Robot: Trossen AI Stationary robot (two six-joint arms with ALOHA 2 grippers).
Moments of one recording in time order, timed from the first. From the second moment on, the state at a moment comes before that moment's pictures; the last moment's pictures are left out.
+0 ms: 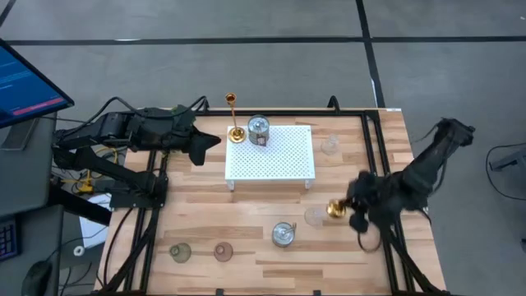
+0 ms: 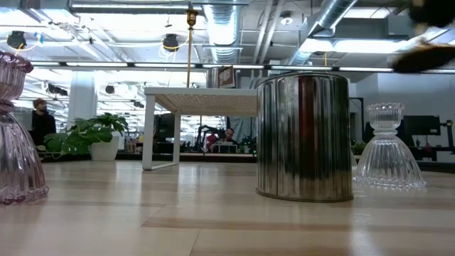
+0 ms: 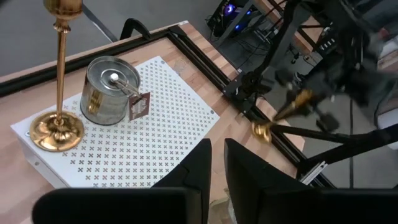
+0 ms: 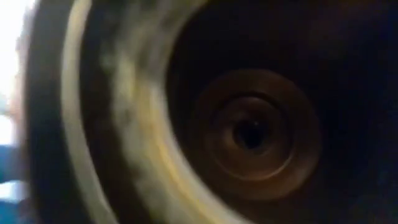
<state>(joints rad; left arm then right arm) -0.08 0.92 1.52 -0.91 -0.32 -0.73 0.75 1.02 1.01 -1.08 0.55 1.00</state>
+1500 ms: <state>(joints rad) -0.08 0.83 1.52 -0.90 -0.54 -0.58 0.03 1.86 1.99 -0.87 0.08 -0.24</state>
